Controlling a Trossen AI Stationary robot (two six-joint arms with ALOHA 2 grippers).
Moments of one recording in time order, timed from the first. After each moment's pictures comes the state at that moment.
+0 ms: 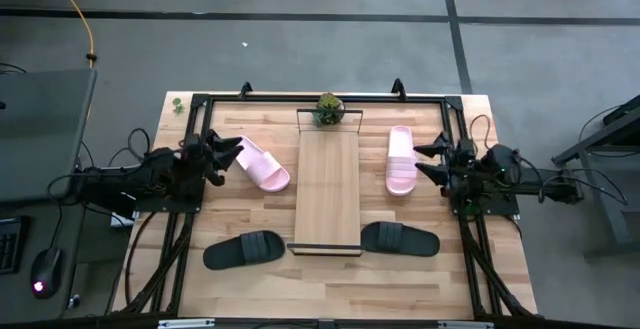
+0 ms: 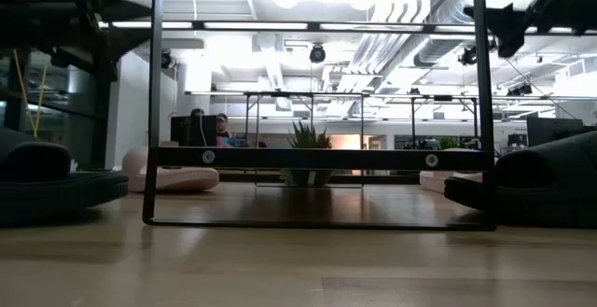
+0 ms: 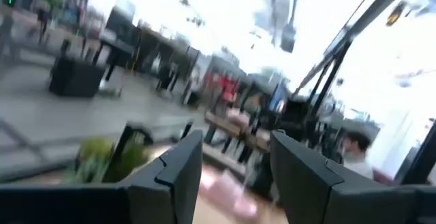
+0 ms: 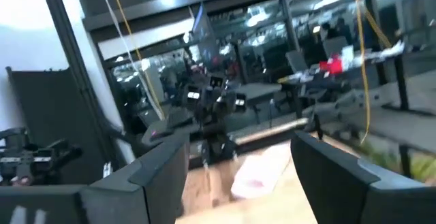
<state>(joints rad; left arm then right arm) 0.16 0.01 0.01 0.29 -0.34 -0.35 -0.05 0.03 0.16 0.10 0.08 0.24</state>
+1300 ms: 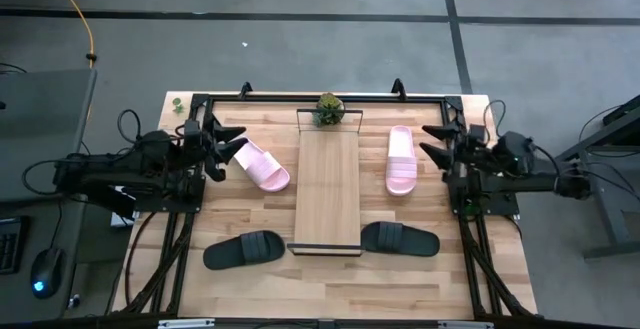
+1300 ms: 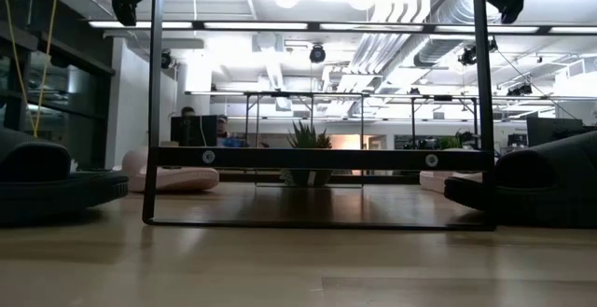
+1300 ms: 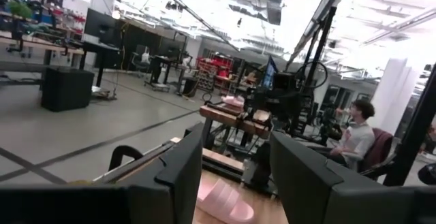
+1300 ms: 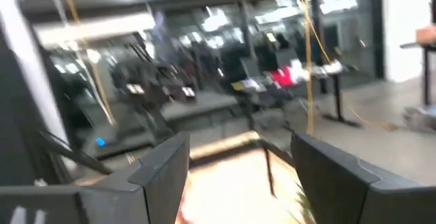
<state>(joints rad) 0.16 0.38 0.37 0.22 -0.26 -0.22 -0.05 0.23 0.41 -0.02 0.25 0.12</state>
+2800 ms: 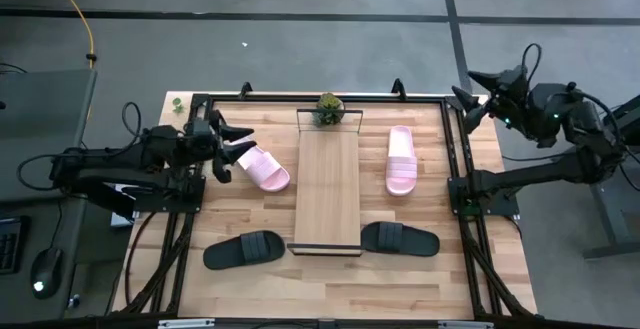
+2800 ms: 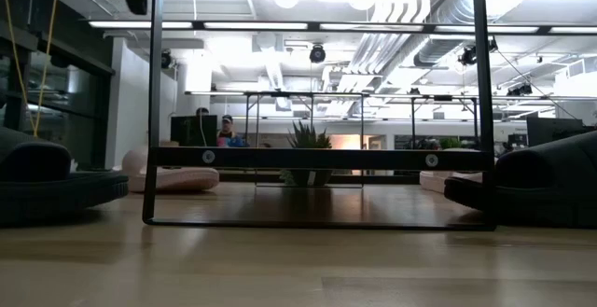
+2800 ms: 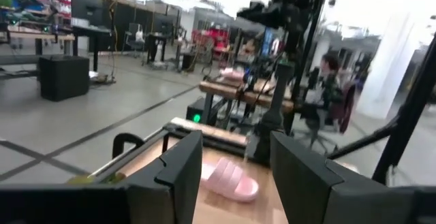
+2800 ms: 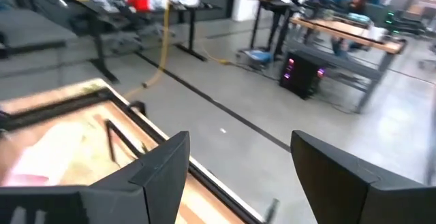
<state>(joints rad) 0.16 0.52 0.50 0.10 -0.22 -0.15 -0.06 0.74 1.39 -0.94 0.78 0.07</state>
